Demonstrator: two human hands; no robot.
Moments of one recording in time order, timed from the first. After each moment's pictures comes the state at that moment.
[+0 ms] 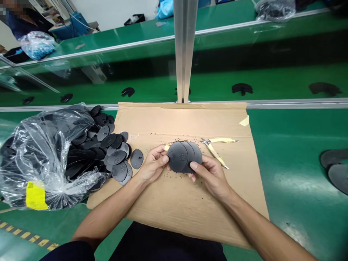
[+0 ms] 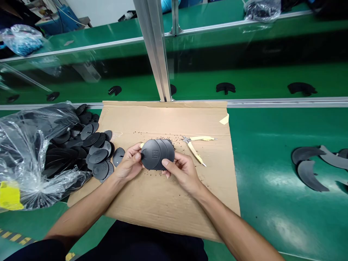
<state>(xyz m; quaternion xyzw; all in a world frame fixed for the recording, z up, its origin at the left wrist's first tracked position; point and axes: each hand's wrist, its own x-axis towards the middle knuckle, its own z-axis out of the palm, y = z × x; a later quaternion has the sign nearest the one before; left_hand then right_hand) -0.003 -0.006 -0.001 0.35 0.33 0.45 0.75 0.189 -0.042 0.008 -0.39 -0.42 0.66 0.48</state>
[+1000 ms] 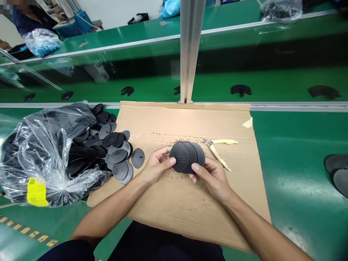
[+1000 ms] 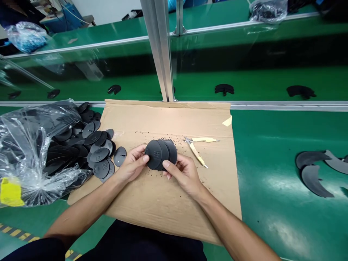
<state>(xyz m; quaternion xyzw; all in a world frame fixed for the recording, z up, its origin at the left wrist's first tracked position) -0.001 -0.012 0.001 0.40 0.35 0.43 0.73 0.188 -0.042 0.010 -0.42 -0.45 0.64 0.47</state>
